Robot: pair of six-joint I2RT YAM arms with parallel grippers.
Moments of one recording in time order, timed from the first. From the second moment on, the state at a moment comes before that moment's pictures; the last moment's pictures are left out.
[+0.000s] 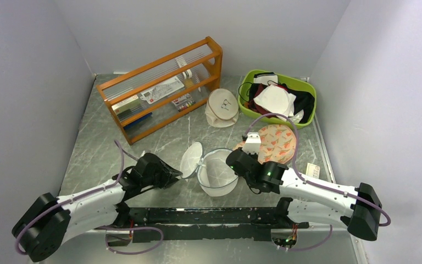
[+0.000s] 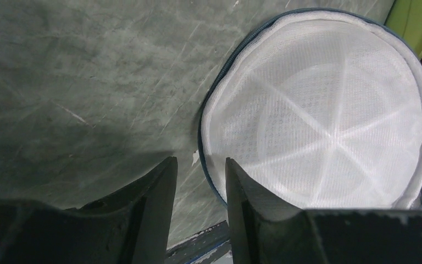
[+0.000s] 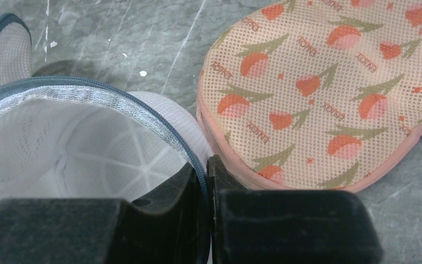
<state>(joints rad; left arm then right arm) -0.70 0.93 0.19 -0.02 0.01 -1.51 1.06 0.99 0.65 -0.59 0.68 0.82</state>
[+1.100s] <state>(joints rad) -0.64 0.90 0.15 0.41 0.07 -1.38 1.06 1.03 0.65 -0.55 0.65 0.78</state>
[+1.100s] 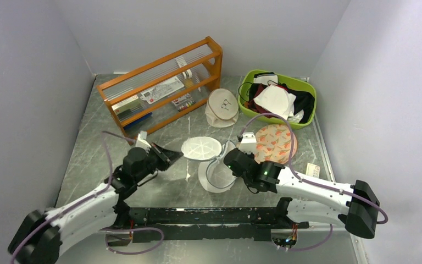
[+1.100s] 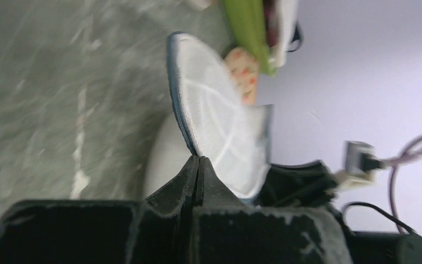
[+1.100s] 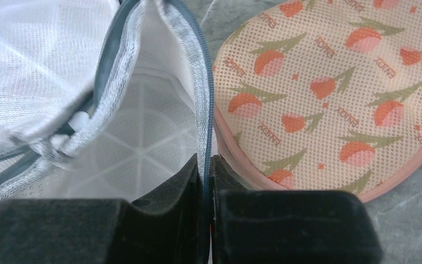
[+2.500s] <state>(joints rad) -0.65 0.71 0.74 -0.33 0.13 0.07 0.86 1.05 0.75 -0.20 0.24 0.48</state>
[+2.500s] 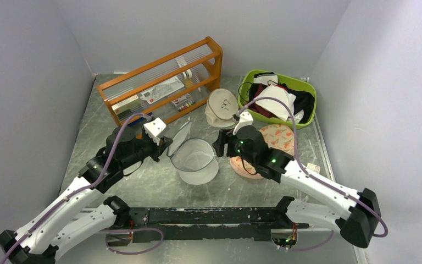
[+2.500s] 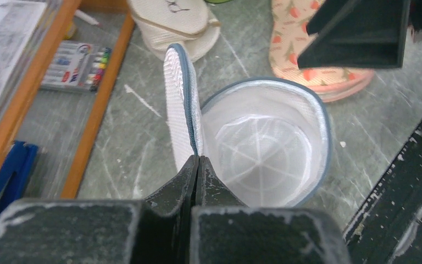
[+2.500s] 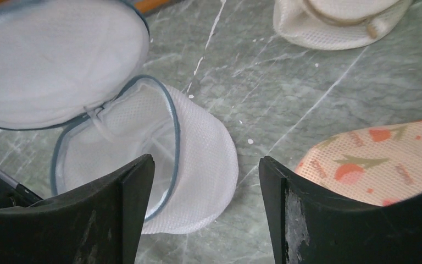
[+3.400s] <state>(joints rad) -1.03 1.26 0.79 -0.26 0.16 0.00 0.85 0.74 0.74 -0.39 0.48 0.46</state>
